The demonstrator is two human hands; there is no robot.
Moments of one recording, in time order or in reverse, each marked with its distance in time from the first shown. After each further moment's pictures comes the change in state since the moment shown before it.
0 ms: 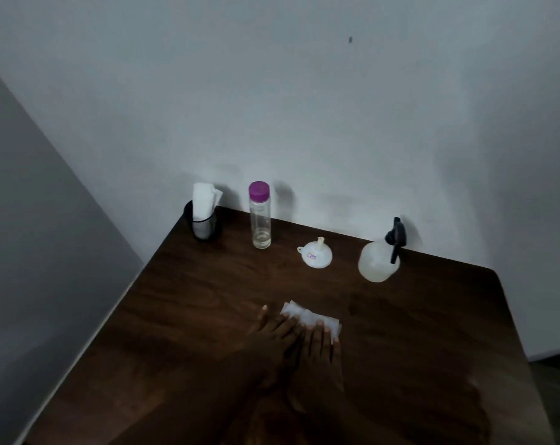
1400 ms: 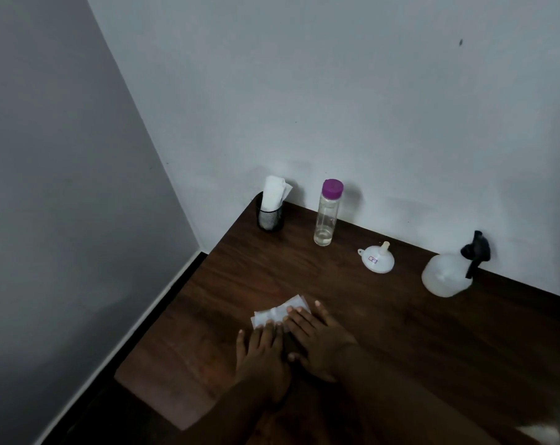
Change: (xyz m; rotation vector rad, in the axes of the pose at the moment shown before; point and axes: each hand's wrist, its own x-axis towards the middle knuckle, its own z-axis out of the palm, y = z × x) left_hand -0.108 -0.011 0.034 -0.409 0.026 -0.691; right_hand 0.052 -0.068 -0.020 -0.498 -0.290 -0.797
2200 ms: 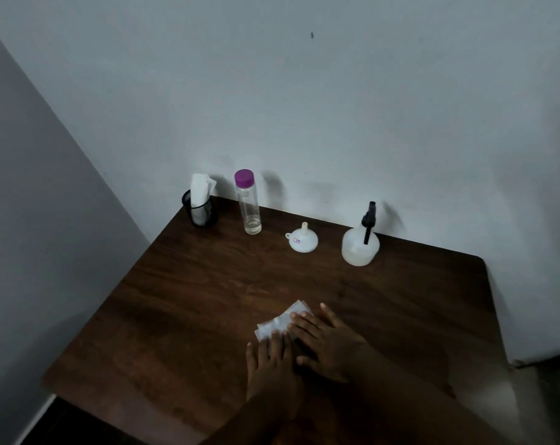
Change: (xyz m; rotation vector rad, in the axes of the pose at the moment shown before) left_hand -0.038 0.176 0.055 0.070 -0.075 0.086; right_hand -0.160 0.085 0.059 0.081 0.001 0.048
